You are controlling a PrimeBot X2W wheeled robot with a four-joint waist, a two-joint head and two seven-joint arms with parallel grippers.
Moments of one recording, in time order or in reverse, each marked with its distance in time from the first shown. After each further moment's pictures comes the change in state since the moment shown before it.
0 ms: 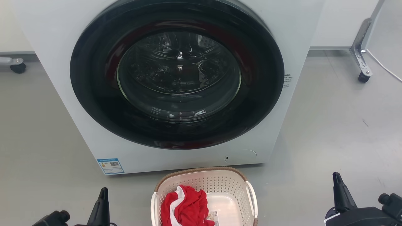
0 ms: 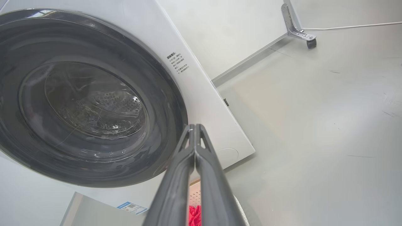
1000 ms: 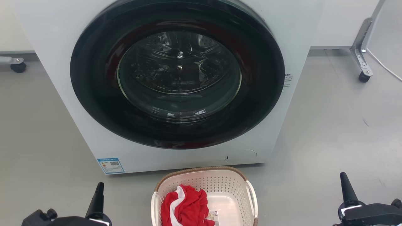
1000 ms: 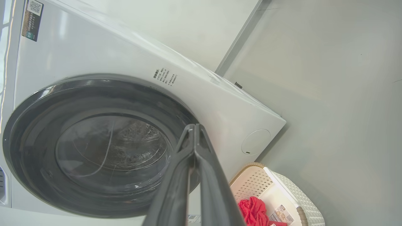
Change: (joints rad) left arm -0.069 -0.022 0.079 0.094 -0.388 -0.079 0.078; right arm -0.041 0.053 -0.126 0.070 0.387 0.074 0.105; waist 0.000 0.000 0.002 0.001
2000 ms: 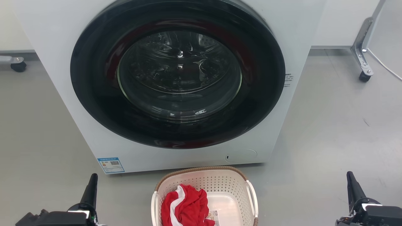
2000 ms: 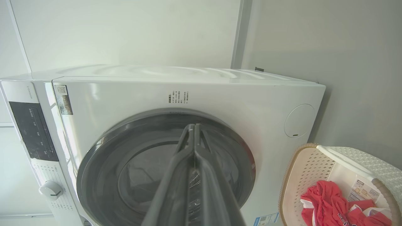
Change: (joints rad) left arm -0.075 -0.021 0.077 0.084 -0.366 -0.070 0.065; right arm -0.039 0.051 -0.116 0.064 0.364 0.070 0.095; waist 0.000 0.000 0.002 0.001
